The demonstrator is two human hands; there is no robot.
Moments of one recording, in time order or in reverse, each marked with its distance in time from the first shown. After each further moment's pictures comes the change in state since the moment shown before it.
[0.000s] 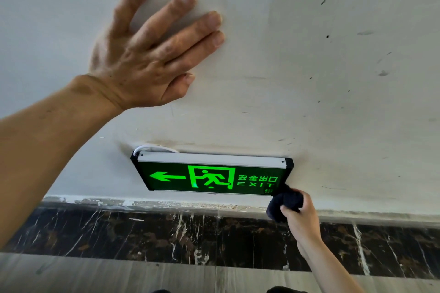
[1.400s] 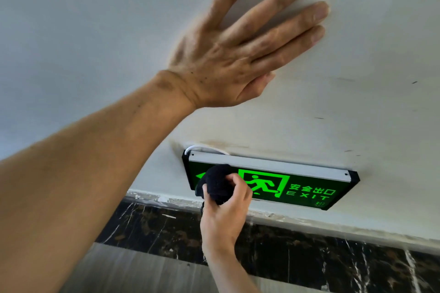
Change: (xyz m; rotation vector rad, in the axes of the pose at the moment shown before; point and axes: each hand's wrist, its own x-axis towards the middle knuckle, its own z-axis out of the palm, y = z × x) left_hand 0.001 0.002 0.003 -0.146 -0.008 -0.055; right_hand -0.141 -0.100 0.218 0.145 0.128 -0.476
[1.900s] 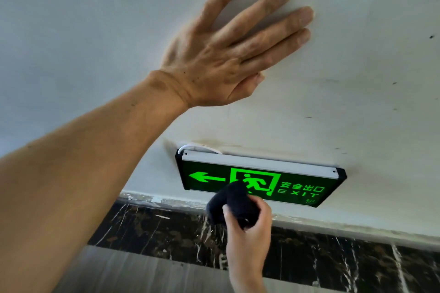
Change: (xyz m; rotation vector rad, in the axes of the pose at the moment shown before) left_hand 0.002 0.002 -0.003 0.023 -0.031 0.016; right_hand -0.007 0.026 -0.065 0.086 0.013 0.145
